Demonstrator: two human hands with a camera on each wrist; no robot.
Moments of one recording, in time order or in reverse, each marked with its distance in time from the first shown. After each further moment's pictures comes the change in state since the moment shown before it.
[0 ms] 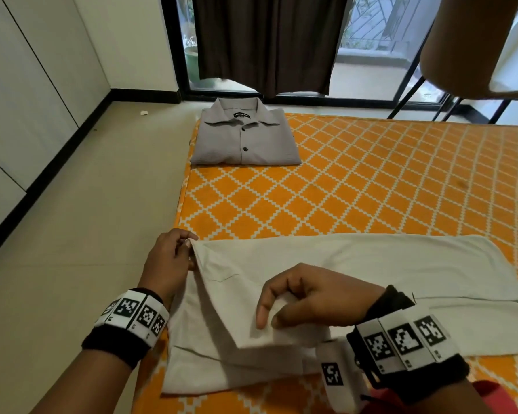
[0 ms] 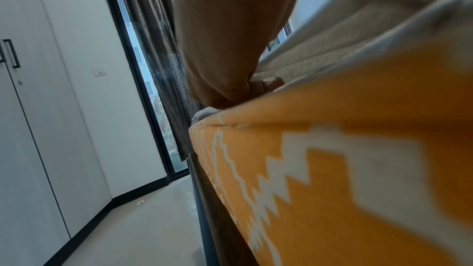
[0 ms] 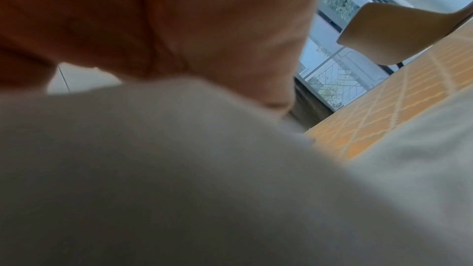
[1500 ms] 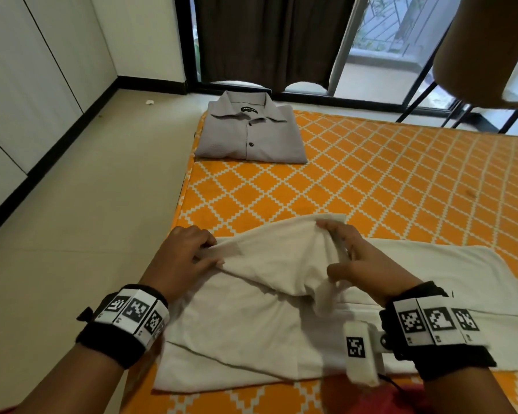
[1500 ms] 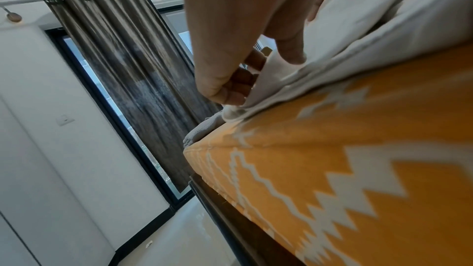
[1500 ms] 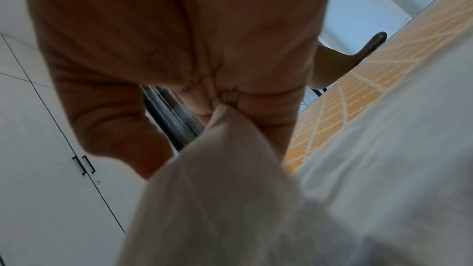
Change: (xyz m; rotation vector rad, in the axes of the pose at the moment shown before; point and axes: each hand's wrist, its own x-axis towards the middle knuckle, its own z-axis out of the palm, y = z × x) left_hand 0.000 -0.001 0.001 0.410 -0.235 0.495; right_hand -0.007 0.055 -0.039 0.180 0.622 0.228
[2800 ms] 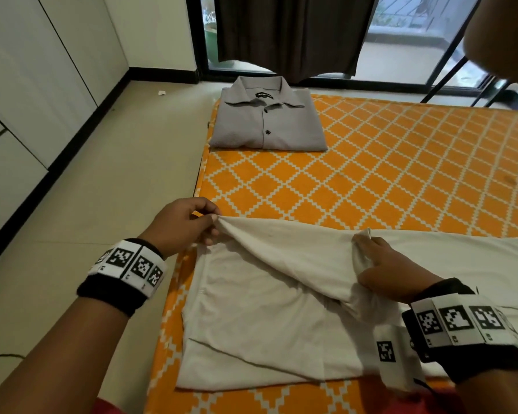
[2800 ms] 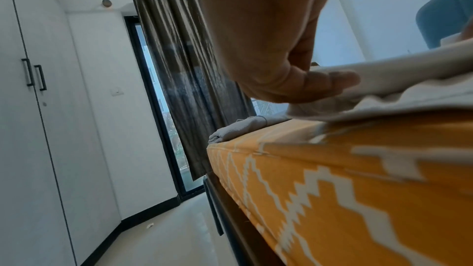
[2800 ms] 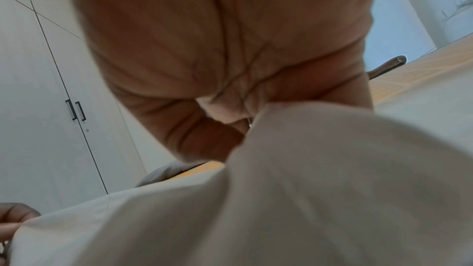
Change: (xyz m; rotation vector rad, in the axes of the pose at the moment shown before) left_hand 0.032 -0.002 -0.044 -0.549 -0.081 -0.456; right_hand 0.014 0.010 0.004 -0.632 -0.079 0.259
